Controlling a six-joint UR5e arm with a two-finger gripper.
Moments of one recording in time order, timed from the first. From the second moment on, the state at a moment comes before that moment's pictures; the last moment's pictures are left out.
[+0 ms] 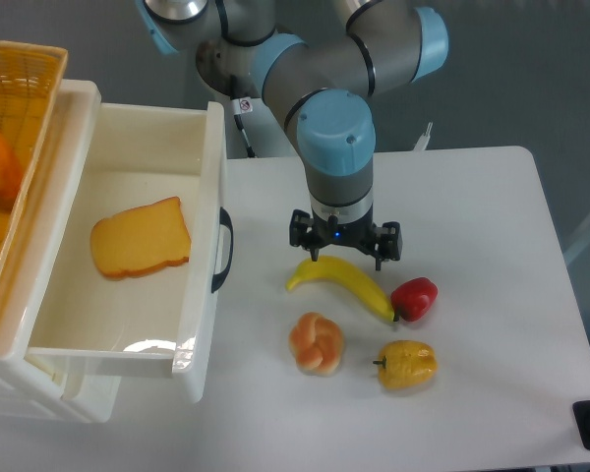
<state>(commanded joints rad) 2.46 -1.87 -1.61 -1.20 1.60 0.62</state>
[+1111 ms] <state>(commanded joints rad) 2.45 -1.92 -1.65 -1.25 1.43 0.58</state>
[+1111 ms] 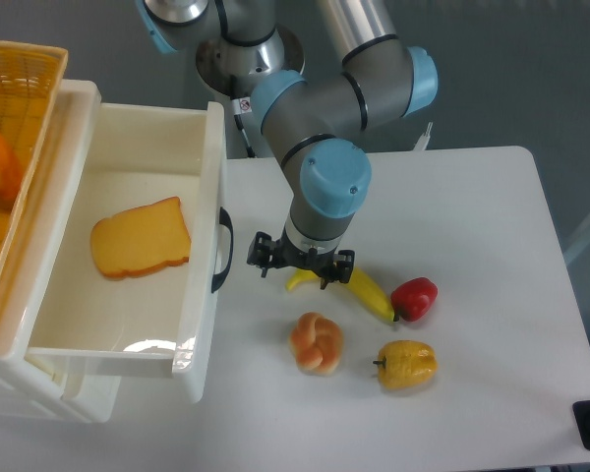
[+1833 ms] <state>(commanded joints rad) 2.42 -1.92 -1.64 -1.25 1.42 0.59</state>
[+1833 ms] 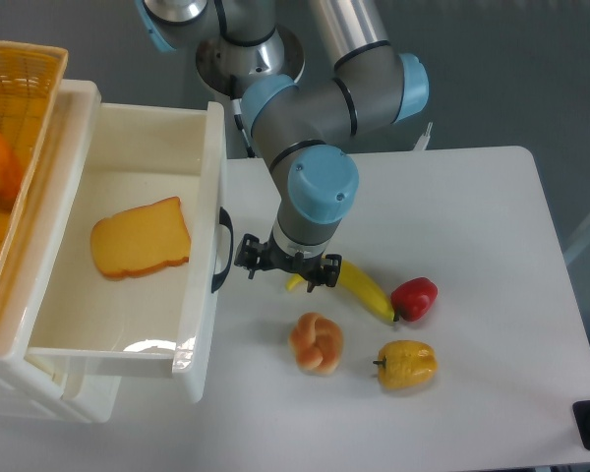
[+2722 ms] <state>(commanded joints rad) 2.40 -1.91 -1.63 -1.27 1.39 0.59</state>
